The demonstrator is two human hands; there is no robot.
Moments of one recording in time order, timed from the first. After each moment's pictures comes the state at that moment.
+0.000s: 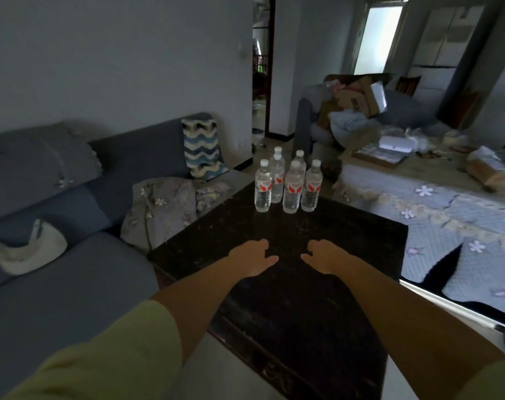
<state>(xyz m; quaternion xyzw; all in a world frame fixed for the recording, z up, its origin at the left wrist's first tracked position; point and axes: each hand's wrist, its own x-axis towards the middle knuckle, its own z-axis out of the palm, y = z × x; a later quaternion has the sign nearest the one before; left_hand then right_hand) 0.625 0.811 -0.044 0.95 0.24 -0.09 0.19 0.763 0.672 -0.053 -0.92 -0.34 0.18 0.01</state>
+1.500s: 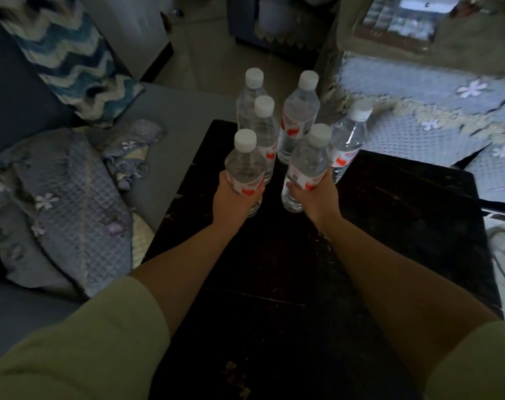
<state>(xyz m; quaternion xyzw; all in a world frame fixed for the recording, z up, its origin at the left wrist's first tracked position) 0.967 1.080 -0.181 0.75 0.33 0.09 0.56 1.035 0.929 -0.183 -0.82 0.00 0.08 0.56</state>
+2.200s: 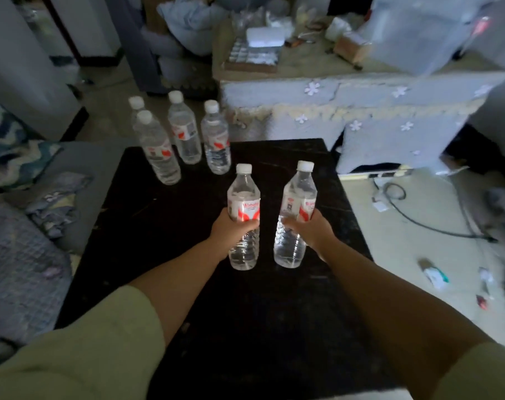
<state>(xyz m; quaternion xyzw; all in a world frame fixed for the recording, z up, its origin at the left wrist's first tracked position) 0.870 0.903 -0.163 0.78 0.16 -0.15 0.58 0.874 0.699 -0.164 -0.81 0.14 0.13 0.55</state>
